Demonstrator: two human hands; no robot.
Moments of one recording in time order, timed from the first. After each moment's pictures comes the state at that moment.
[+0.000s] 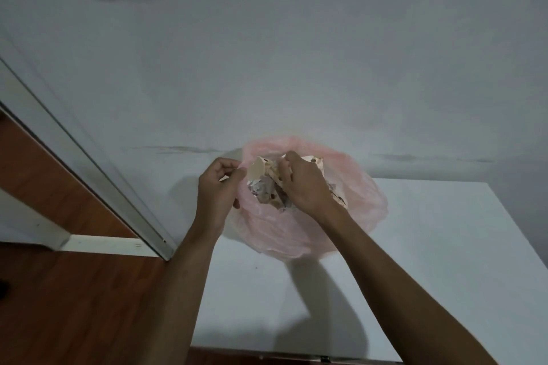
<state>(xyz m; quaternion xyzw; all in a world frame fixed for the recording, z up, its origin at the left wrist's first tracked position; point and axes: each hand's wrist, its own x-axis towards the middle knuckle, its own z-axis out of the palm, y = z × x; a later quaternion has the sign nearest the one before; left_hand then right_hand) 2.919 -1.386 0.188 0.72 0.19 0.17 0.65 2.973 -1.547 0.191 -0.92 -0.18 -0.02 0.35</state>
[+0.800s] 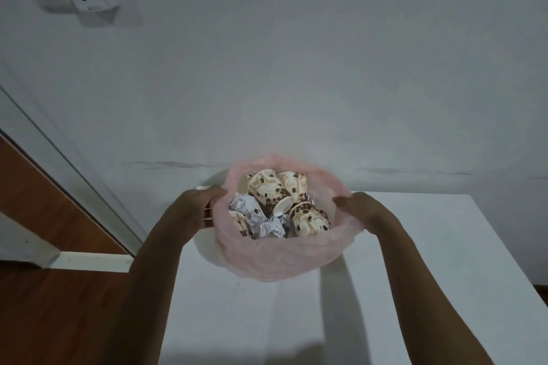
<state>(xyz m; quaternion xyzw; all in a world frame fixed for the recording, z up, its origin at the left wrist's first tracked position) 2.924 -1.369 0.203 0.68 0.26 -0.07 0.68 3.015 -1.692 0.156 -0.86 0.15 0.22 0.43</state>
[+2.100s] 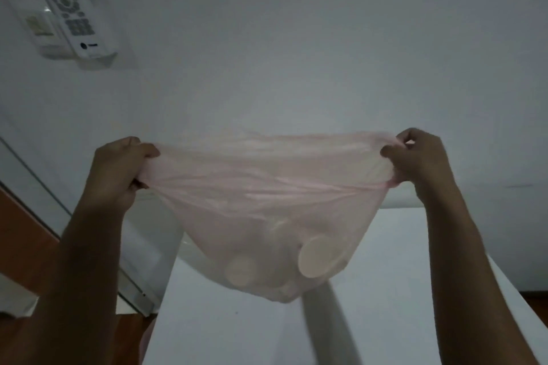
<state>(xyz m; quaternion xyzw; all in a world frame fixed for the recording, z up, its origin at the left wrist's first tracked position) 2.952 -1.313 0.320 0.73 0.19 0.20 0.63 2.999 -1.735 0.312 -0.82 0.10 -0.17 0.53</state>
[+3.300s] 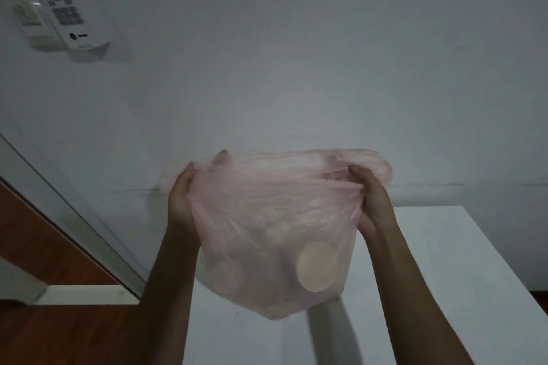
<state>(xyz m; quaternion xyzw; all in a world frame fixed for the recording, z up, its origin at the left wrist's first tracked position) 2.949 -1.400 0.238 0.37 0.05 0.05 0.93 3.001 -1.676 0.224 -0.32 0.01 0.12 0.94</state>
